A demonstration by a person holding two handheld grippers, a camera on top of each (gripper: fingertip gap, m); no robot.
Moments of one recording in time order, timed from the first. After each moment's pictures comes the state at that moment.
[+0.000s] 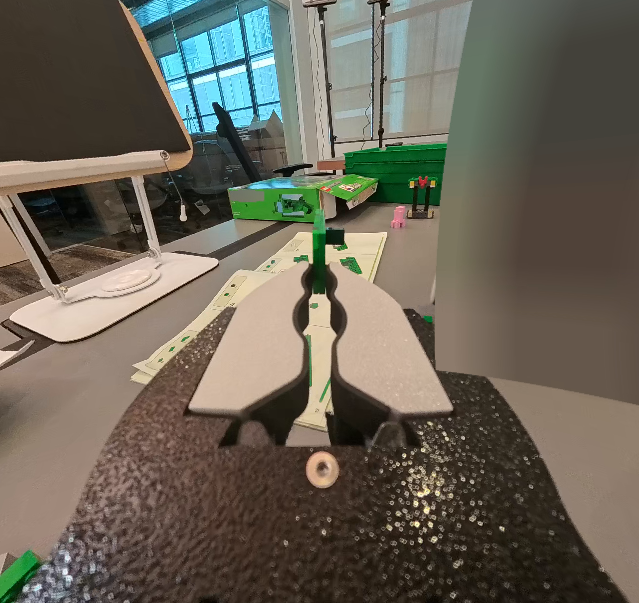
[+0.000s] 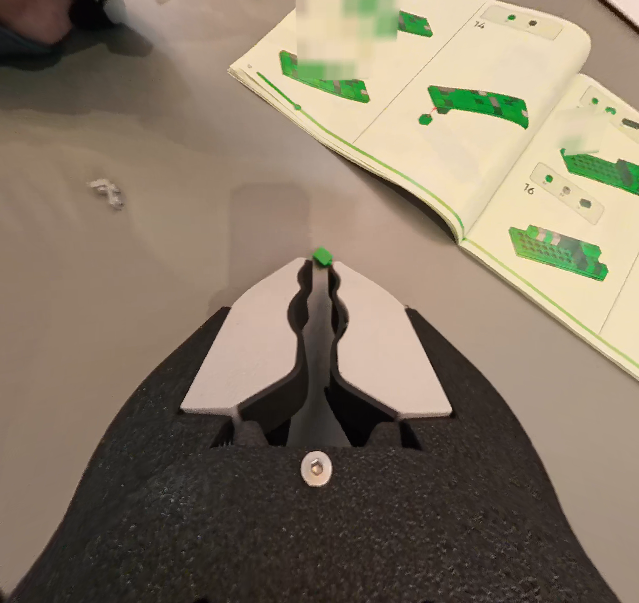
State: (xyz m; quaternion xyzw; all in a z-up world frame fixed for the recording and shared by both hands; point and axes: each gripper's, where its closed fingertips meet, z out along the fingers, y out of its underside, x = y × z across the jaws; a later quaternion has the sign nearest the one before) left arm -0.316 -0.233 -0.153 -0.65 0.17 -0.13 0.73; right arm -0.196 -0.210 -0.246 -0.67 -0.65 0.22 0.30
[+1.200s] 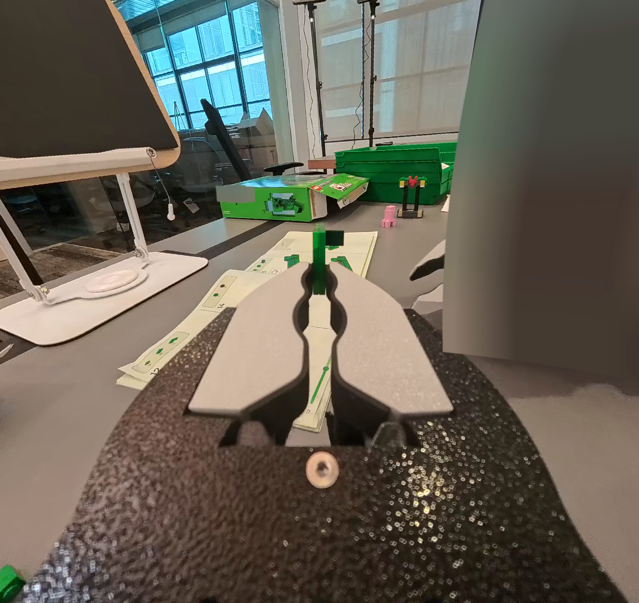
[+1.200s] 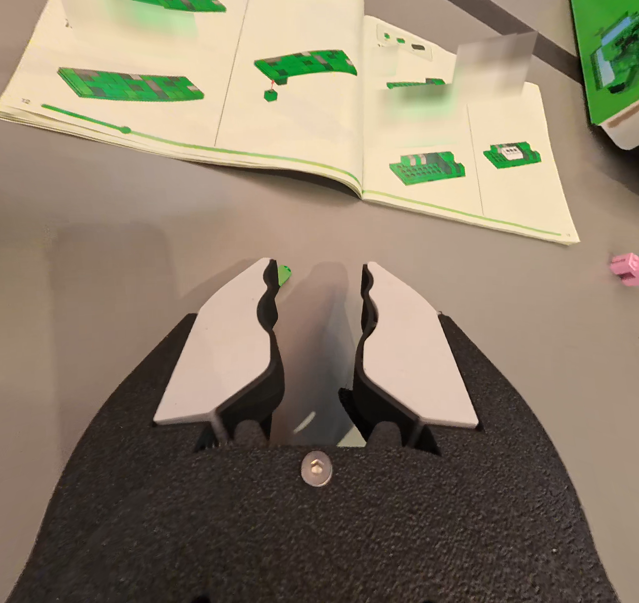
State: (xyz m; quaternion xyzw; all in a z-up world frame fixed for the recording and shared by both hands) left arm -0.311 -0.234 -0.153 -0.65 0.18 -0.14 0.72; right arm -0.187 -0.174 -0.250 -0.79 -0.44 0.05 0.43
